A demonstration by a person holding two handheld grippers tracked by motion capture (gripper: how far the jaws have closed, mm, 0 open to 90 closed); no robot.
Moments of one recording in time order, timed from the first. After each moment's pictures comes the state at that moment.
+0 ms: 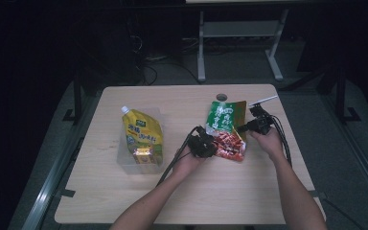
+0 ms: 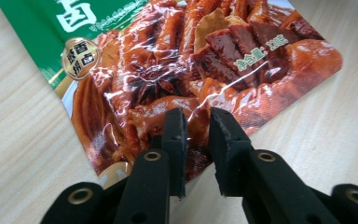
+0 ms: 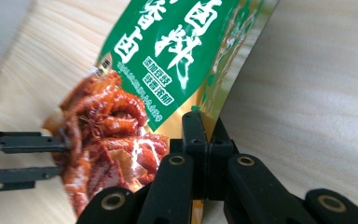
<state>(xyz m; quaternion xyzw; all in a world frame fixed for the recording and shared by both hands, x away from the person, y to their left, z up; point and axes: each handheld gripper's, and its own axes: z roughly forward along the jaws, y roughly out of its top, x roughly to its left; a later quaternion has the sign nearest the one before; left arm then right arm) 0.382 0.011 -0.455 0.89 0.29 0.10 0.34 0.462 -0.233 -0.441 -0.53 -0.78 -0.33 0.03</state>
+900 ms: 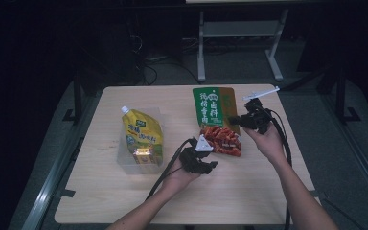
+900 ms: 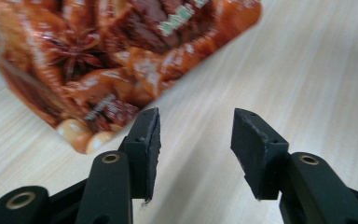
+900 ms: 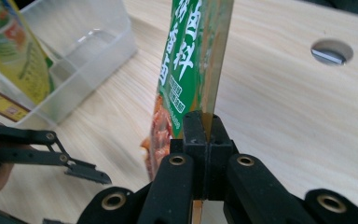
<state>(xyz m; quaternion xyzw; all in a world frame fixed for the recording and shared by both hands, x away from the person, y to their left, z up) 0.323 0.038 -0.436 0.89 0.23 0.10 0.38 0.400 -0.188 -0.350 -0.42 -0.81 -0.41 -0.07</state>
